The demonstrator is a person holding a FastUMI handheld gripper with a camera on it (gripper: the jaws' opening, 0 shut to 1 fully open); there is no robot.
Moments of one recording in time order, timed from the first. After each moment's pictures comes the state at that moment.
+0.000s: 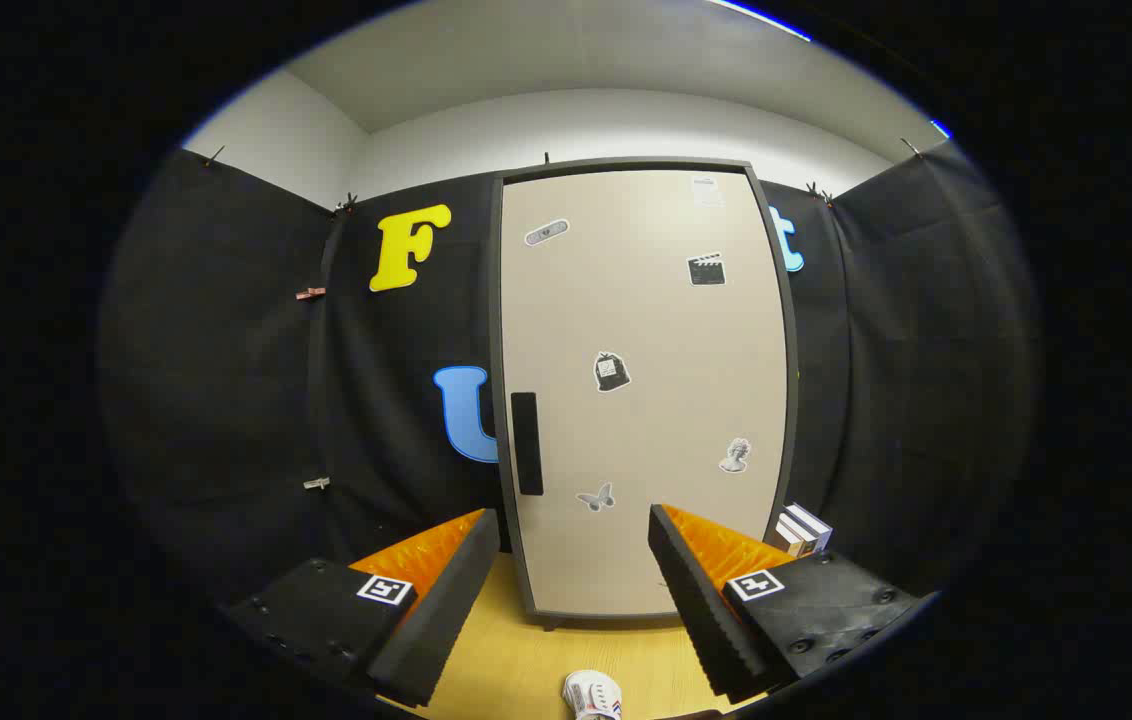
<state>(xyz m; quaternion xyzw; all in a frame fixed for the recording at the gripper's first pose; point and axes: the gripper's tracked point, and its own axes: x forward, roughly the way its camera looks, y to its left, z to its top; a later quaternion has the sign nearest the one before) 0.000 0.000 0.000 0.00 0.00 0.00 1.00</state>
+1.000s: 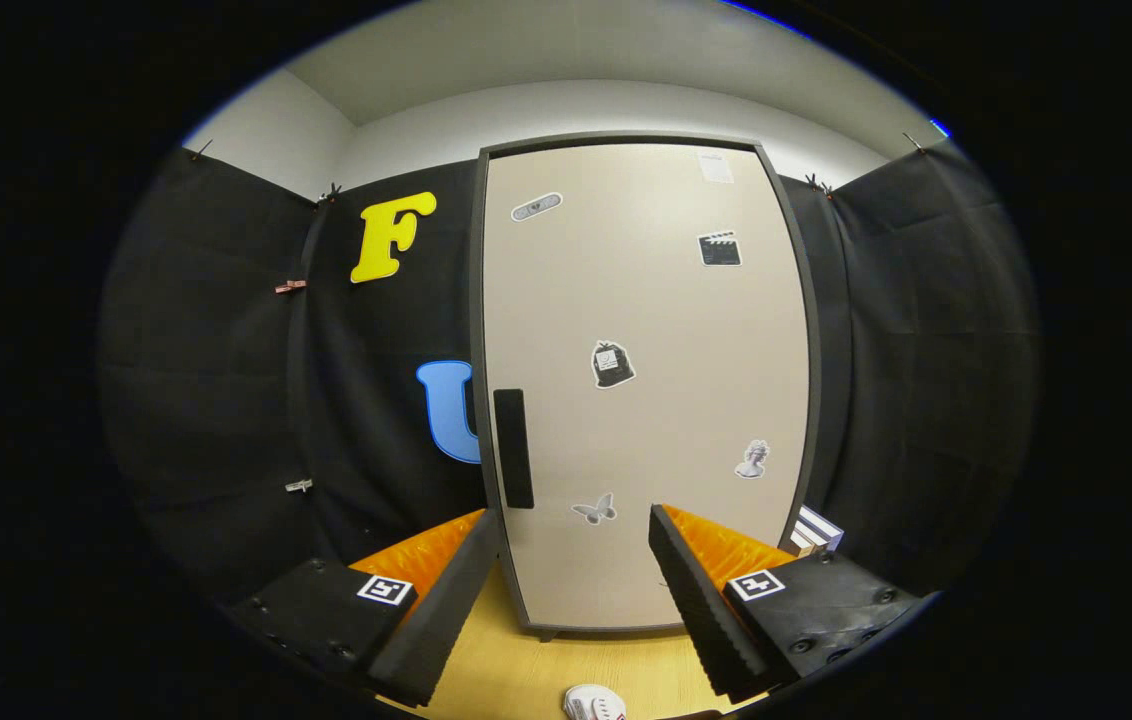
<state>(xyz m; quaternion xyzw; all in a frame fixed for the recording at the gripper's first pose) 0.071 0.005 -0.010 0.00 0.01 -0.02 1.00</state>
